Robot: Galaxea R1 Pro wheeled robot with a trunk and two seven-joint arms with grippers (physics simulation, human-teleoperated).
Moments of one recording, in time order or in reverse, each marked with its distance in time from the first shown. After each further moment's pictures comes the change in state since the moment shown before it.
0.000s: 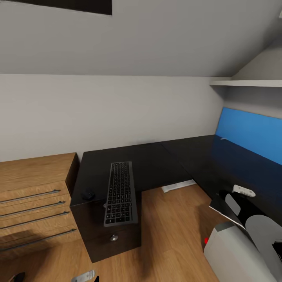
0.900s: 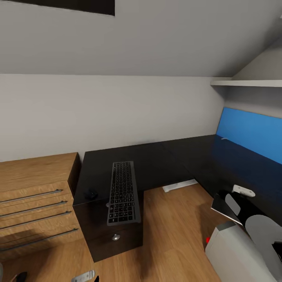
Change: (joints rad) left arm 0.000 0.000 0.000 0.000 0.000 -0.001 0.000; right arm 0.000 0.001 0.000 0.000 -0.006 -0.002 0.003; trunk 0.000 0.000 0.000
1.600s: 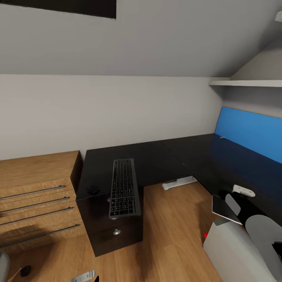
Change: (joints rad) left arm 0.000 0.000 0.000 0.000 0.000 0.001 0.000; right arm 0.000 -0.001 0.000 0.001 -0.004 0.000 0.001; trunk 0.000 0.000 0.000
